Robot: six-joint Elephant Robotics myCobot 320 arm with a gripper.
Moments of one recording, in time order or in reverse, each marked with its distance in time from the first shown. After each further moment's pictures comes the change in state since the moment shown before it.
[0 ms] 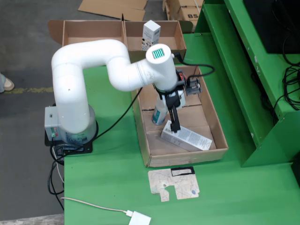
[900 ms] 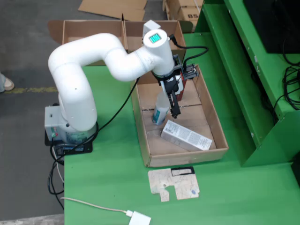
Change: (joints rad) arm 0.242 0.076 -0.075 -0.009 -0.089 0.136
